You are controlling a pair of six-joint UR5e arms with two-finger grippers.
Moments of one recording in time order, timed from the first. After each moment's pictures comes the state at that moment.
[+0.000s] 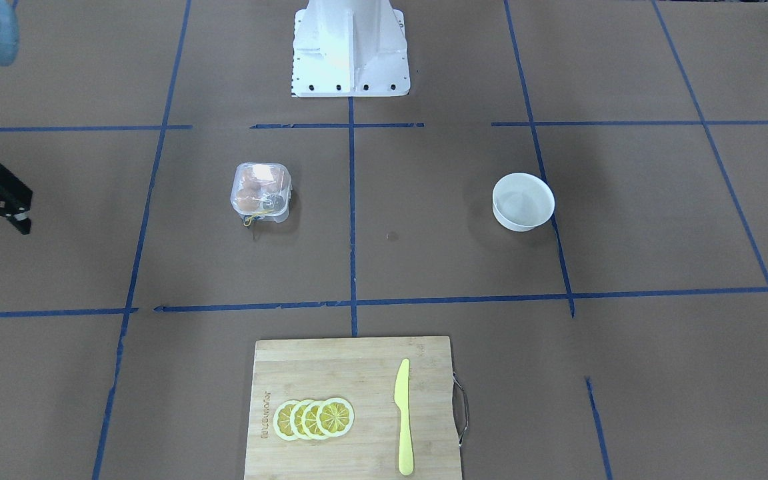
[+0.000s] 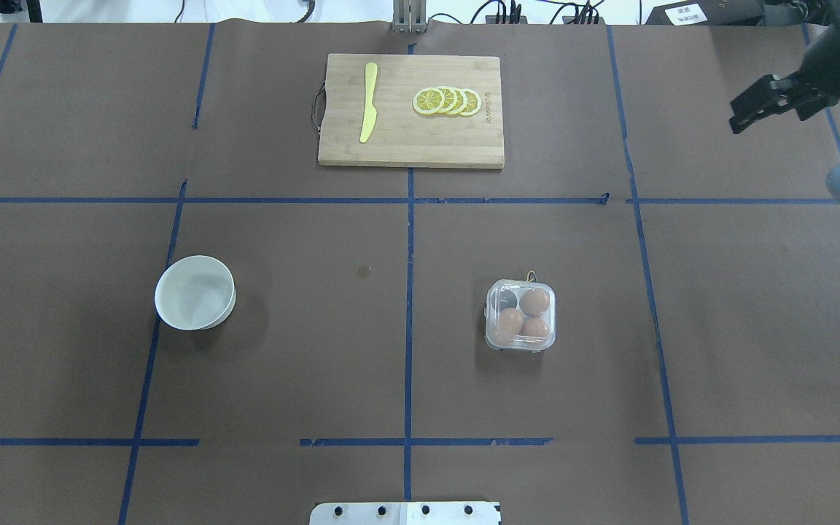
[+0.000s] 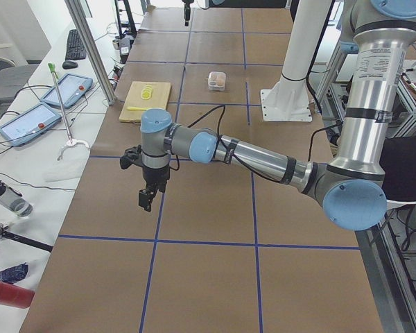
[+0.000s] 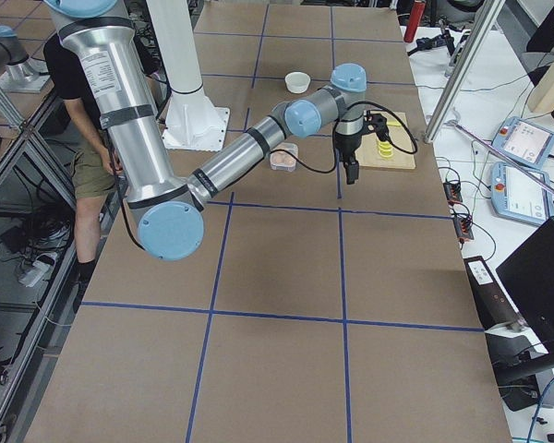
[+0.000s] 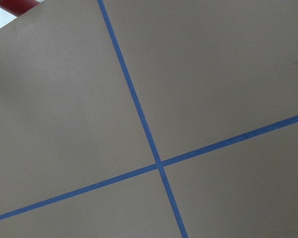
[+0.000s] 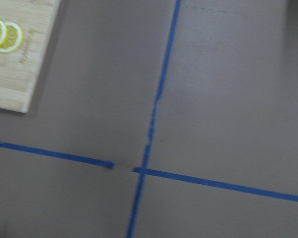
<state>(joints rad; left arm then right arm) -1.46 -1.68 -1.74 -1.54 -2.07 0.06 1.22 -1.29 1.89 -1.73 2.20 0.31</state>
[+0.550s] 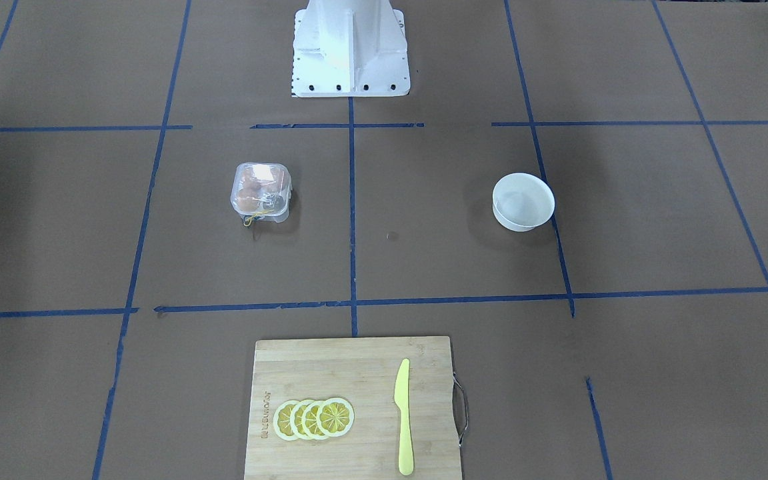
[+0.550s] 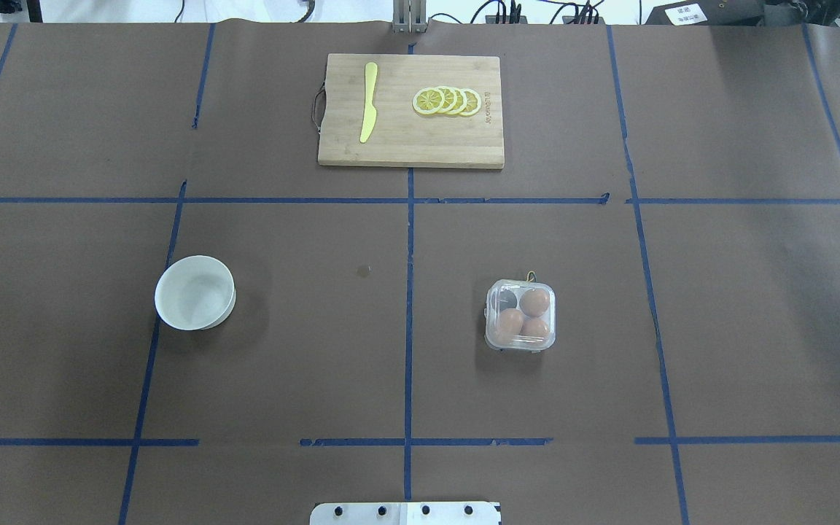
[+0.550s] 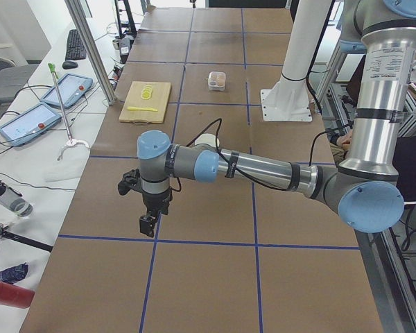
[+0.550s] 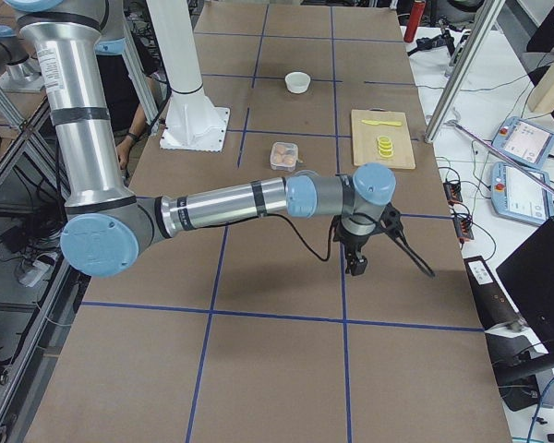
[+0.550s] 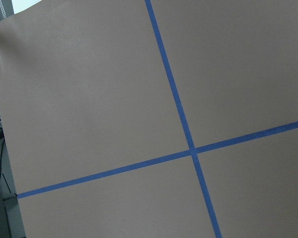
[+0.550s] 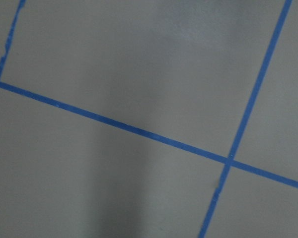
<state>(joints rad) -1.52 -1.64 -1.66 -1.54 -2.13 0.19 1.50 -1.42 1.60 -1.74 2.39 -0.25</state>
